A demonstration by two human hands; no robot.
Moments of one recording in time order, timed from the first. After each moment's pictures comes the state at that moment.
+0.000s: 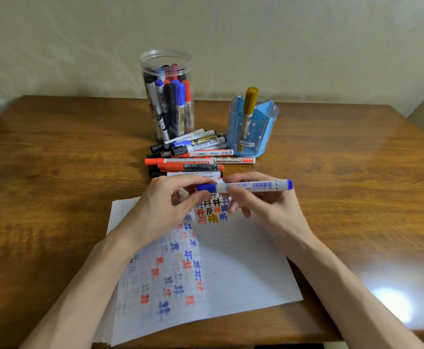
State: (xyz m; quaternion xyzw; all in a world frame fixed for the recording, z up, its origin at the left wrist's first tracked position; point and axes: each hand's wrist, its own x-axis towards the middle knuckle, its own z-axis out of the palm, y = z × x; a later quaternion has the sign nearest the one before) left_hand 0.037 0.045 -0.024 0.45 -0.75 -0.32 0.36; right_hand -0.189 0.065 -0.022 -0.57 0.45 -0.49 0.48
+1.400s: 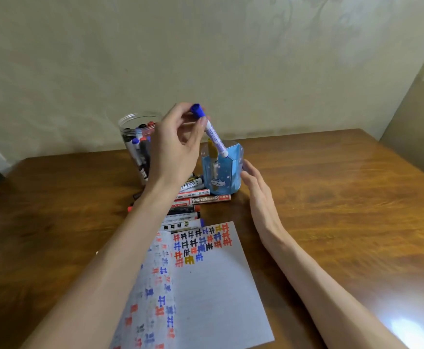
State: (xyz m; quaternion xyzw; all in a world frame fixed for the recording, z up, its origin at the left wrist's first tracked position) left_hand -0.060 -0.040 0.088 0.40 -0.69 -0.15 0.58; right_hand -0.223 -0.011 -0.021 -0.51 0.52 -0.55 0.42
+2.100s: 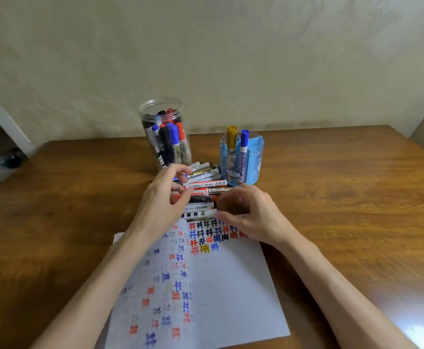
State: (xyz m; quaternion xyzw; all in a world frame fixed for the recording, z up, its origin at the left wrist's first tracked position) left_hand 0.015 0.000 -0.002 0.53 -0.73 -0.16 0.41; right_hand -0.214 -0.002 -0.031 -0.77 0.50 -0.31 0.24
